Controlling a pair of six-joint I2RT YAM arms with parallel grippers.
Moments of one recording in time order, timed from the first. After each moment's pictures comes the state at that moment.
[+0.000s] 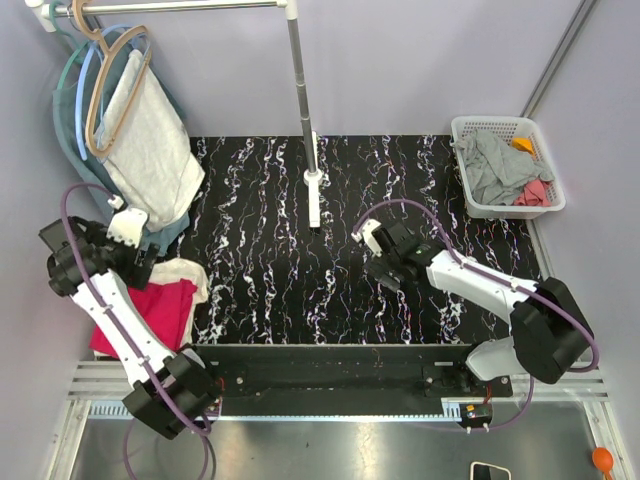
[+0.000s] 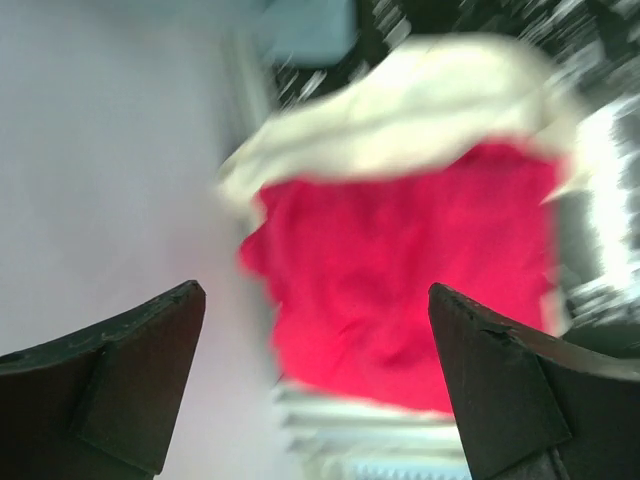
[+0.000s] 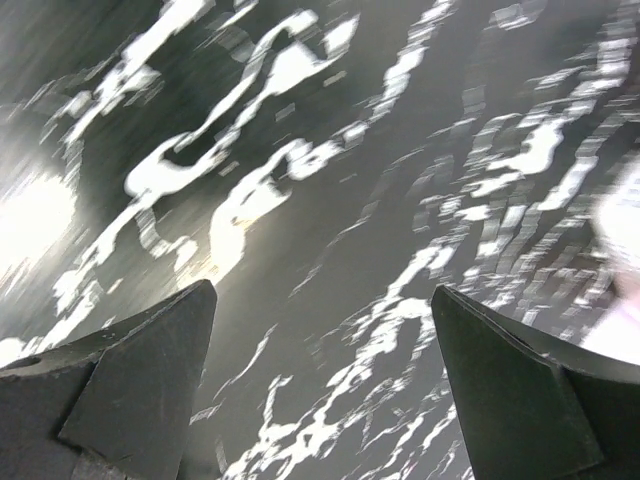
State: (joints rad) left arm 0.77 1.00 1.10 -1.03 0.35 1.01; right arm 0.67 1.40 0.84 -0.49 0.32 -0.33
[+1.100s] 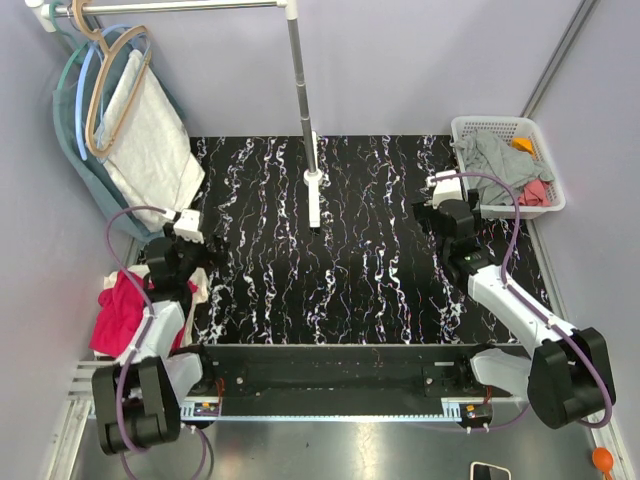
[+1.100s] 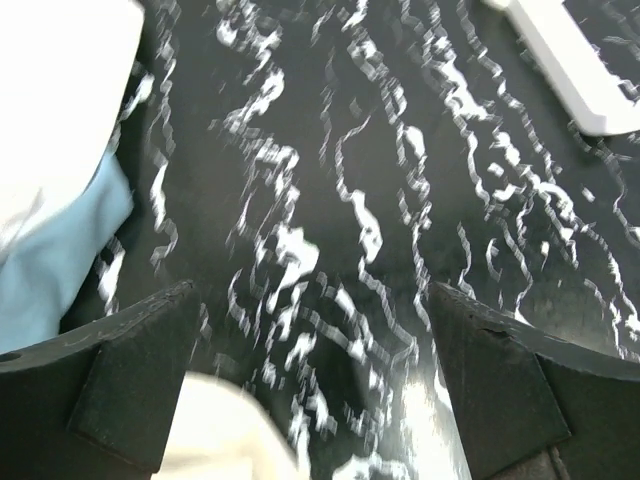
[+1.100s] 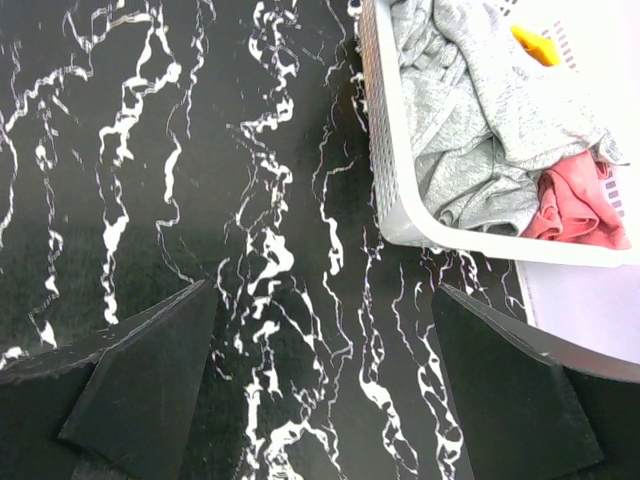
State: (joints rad) left arm 0.20 0.96 0.33 0.29 0.41 0.12; right arm 0.33 1.14 0.68 0.12 0.48 -0.19
